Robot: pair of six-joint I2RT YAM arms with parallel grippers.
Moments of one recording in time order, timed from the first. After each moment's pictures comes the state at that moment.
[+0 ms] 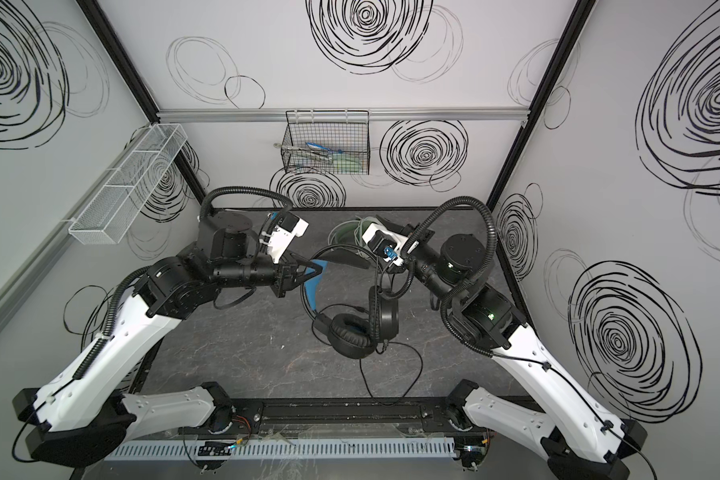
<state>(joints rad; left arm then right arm) -0.68 1.18 1.52 -0.84 0.47 -0.27 0.74 0.94 1.24 -0.19 0.03 -0.75</state>
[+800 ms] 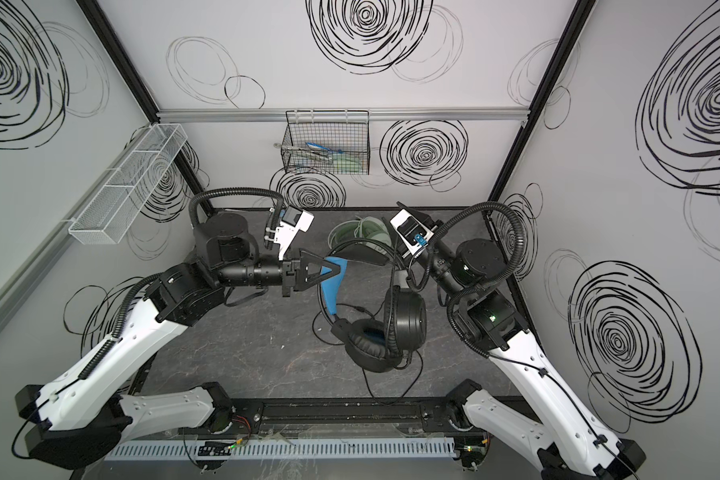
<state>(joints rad) -0.73 1.17 1.45 -0.49 0.67 -0.53 0.60 0.89 1.13 -0.01 -0.09 -0.51</state>
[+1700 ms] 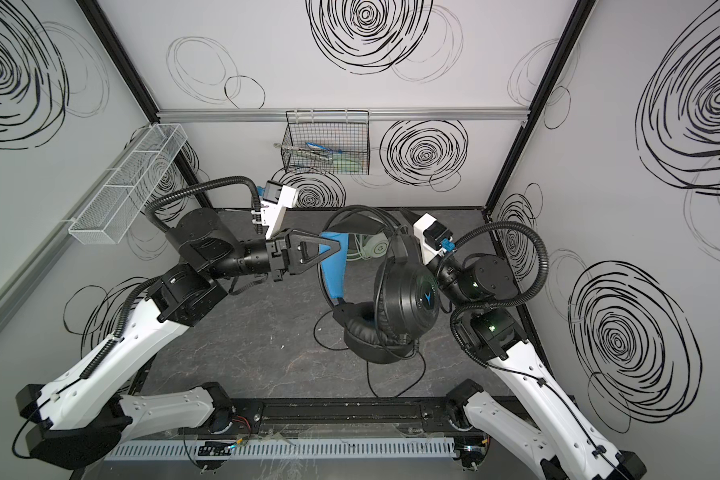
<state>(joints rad) -0.73 1.17 1.45 -0.09 0.71 -0.80 0.58 0.82 0.98 0.18 -0.20 -0.19</state>
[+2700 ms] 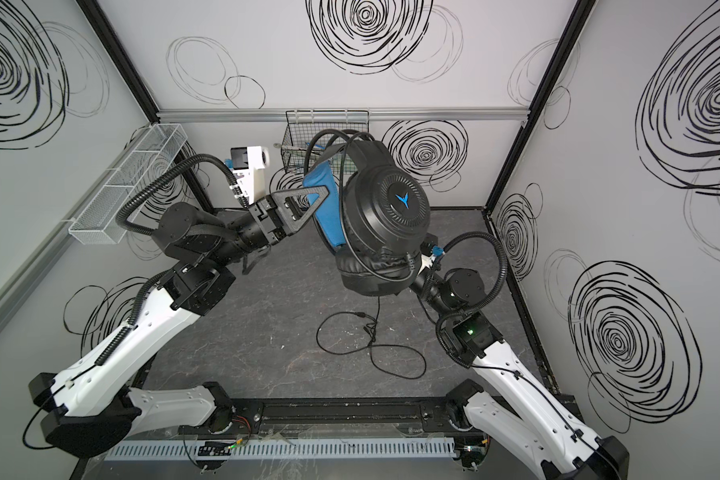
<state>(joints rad) -0.70 1.24 1.50 0.25 0.50 -0.97 0.58 0.83 0.73 0.35 -0.29 0.14</state>
